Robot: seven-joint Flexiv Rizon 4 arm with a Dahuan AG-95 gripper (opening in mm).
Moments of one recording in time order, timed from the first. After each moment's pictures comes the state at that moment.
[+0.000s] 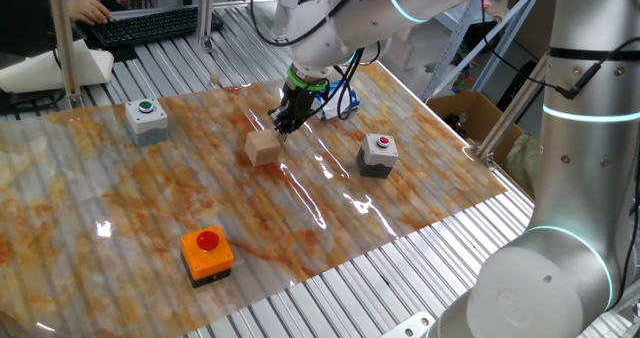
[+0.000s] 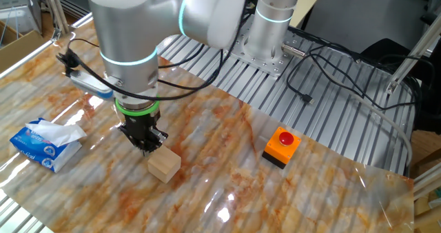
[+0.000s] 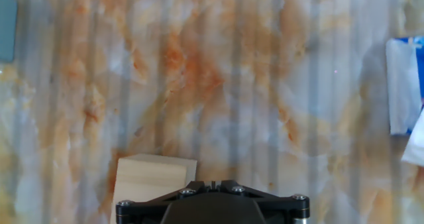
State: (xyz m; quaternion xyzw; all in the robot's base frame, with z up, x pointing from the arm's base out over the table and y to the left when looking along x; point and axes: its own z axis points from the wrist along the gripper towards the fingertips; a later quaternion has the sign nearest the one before) arm 0.622 -0.066 0.033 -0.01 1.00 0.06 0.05
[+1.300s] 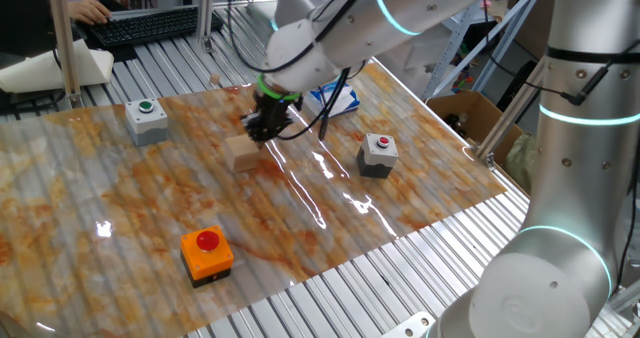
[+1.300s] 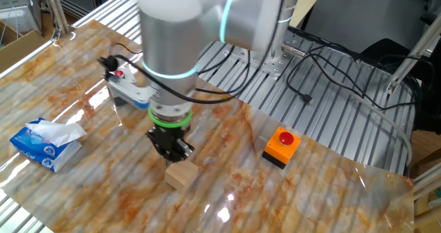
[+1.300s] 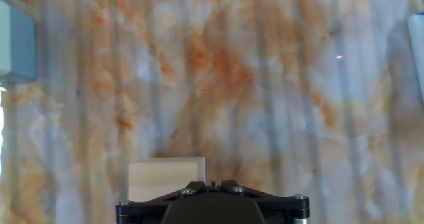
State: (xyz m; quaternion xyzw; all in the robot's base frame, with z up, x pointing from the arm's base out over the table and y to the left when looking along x) arm 0.611 0.017 0.042 0.05 1.00 0.02 0.06
